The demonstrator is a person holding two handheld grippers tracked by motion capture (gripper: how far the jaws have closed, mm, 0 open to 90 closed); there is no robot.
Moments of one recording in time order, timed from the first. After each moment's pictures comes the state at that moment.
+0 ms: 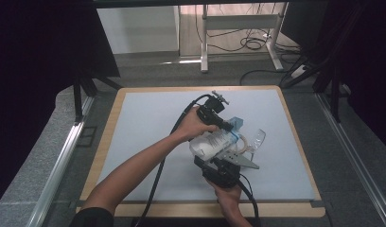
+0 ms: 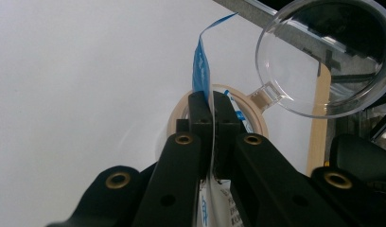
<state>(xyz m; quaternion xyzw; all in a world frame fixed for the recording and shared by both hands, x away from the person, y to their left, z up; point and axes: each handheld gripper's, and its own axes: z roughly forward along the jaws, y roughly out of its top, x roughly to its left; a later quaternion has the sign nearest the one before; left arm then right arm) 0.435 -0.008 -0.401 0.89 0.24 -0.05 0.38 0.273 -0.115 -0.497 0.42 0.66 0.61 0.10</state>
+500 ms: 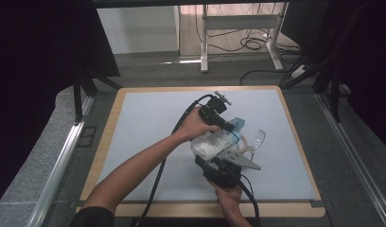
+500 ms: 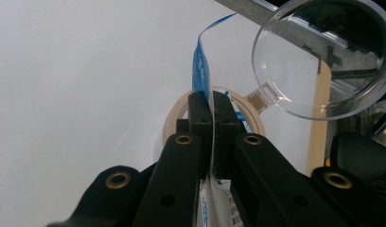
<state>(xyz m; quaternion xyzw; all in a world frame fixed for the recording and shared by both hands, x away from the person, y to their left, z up) 0.434 -0.013 -0.400 0.90 0.23 -0.05 0.37 0.271 -0.117 -0.495 0.42 0.66 0.61 0.11</state>
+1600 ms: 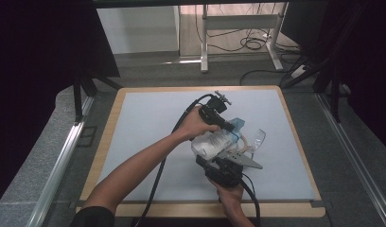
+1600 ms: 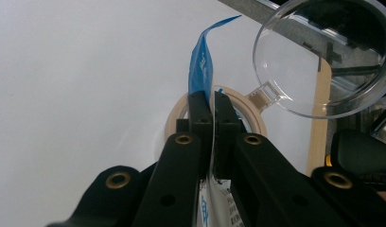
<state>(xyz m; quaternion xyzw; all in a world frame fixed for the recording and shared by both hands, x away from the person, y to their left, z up) 0.437 -0.013 -0.399 0.90 0.22 -0.06 0.37 0.275 -0.122 -0.497 0.41 0.66 0.63 0.09</state>
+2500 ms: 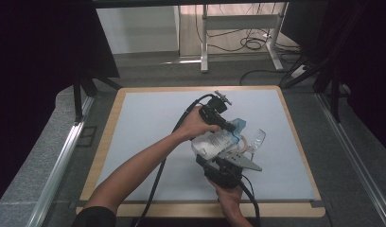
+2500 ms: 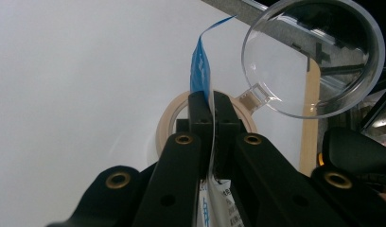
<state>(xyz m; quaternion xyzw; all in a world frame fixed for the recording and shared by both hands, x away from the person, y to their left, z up) 0.437 -0.014 -0.400 0.90 0.21 -0.07 0.38 0.270 -0.118 -0.494 0.41 0.65 0.62 0.12</state>
